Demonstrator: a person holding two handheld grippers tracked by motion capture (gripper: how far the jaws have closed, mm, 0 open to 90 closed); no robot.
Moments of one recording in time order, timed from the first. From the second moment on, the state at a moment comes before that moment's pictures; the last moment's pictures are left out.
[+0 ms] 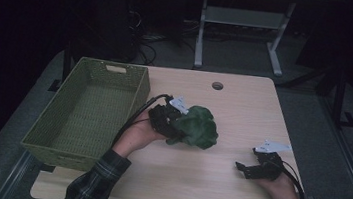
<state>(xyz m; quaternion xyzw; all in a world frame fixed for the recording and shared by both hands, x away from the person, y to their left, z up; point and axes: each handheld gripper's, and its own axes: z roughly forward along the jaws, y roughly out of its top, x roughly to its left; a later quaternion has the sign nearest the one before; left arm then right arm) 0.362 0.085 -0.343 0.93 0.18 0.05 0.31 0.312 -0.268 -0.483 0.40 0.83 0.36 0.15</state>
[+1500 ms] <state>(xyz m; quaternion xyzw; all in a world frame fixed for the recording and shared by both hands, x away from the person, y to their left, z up) 0.355 0.280 -0.304 0.87 0.35 0.16 0.29 0.314 -0.267 -0.484 0.41 0.83 0.35 0.15</state>
